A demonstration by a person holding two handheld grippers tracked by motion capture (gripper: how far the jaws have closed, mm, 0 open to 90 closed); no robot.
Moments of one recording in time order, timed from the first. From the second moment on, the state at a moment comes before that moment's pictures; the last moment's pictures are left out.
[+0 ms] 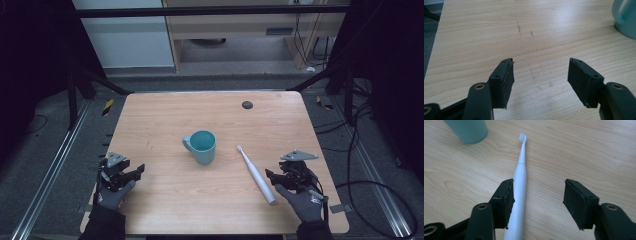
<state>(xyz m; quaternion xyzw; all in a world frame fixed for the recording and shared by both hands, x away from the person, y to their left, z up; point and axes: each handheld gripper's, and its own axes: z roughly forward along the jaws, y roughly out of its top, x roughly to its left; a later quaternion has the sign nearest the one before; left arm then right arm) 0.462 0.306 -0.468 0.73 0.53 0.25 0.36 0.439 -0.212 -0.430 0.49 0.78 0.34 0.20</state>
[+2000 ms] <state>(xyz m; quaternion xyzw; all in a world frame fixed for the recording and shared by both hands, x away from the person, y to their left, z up) 0.464 0.304 -0.470 0.74 0.52 0.24 0.35 0.488 -0.160 -0.465 0.49 0.85 0.18 0.09</state>
